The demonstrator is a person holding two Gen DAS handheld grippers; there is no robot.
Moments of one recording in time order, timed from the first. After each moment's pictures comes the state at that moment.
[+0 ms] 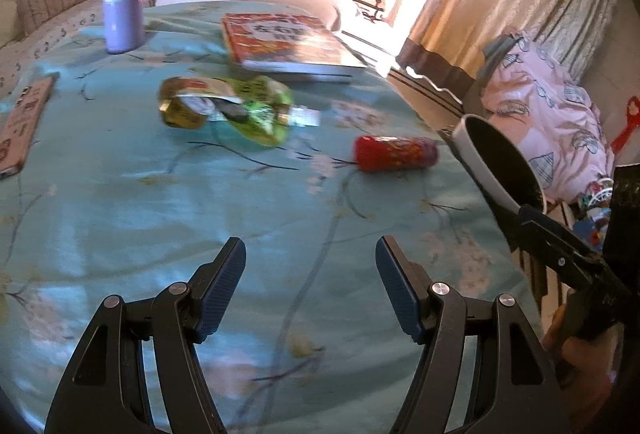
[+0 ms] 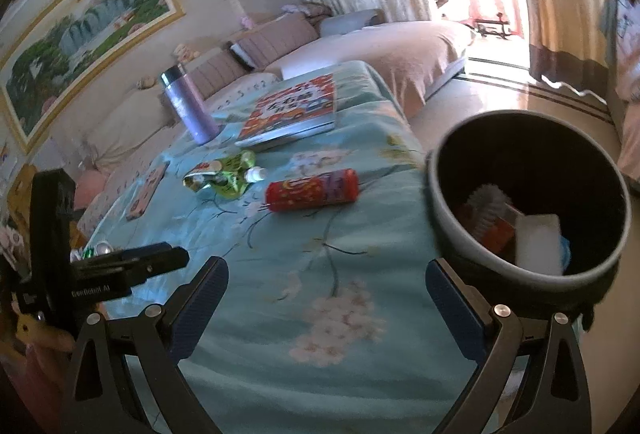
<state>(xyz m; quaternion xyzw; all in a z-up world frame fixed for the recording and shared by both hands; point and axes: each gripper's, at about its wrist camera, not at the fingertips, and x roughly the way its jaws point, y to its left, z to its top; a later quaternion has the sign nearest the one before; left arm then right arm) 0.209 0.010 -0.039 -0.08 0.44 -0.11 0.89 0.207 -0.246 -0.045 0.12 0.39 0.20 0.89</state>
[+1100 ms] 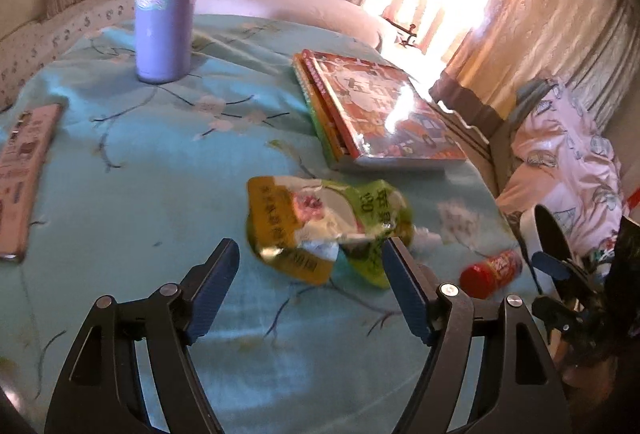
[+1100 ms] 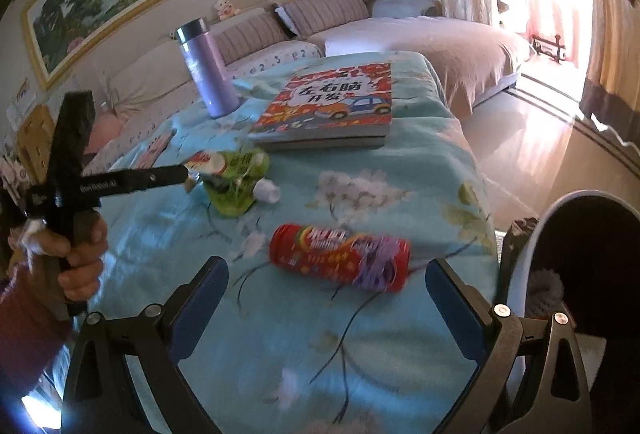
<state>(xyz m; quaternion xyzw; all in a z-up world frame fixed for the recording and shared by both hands) 0.321 0.086 -0.048 -0.13 0.43 -0.08 0.89 0.298 -0.199 -0.058 0.04 0.41 0.27 0.87</state>
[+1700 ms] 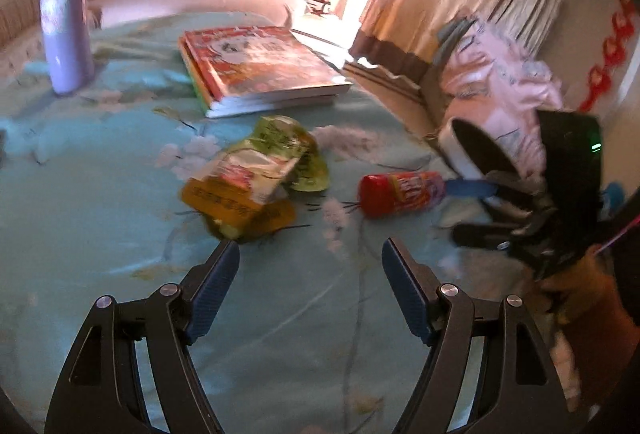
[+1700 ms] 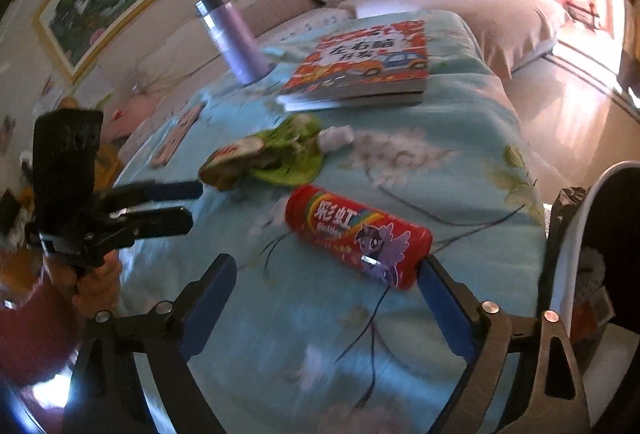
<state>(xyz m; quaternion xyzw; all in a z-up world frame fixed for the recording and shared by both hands) 0.268 0.031 -0.036 -0.04 0.43 -0.21 0.88 0.294 -0.194 -0.070 0.05 0.45 0.34 0.82</state>
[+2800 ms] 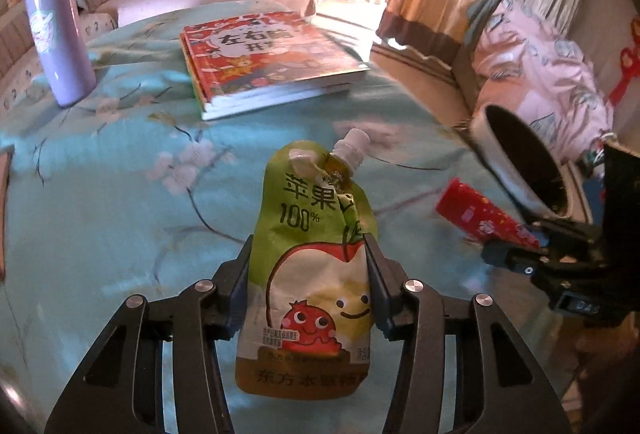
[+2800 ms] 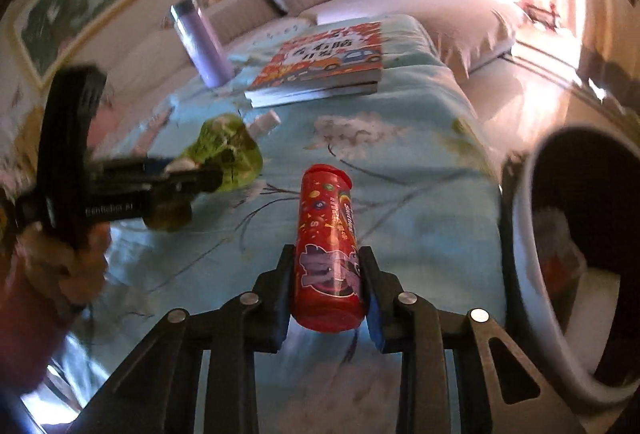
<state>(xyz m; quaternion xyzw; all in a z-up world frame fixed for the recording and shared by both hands) 0.278 -0.001 -0.042 -0.01 0.46 -0.16 0.87 0.263 -0.212 -0.076 0.07 0.45 0.26 0.85</state>
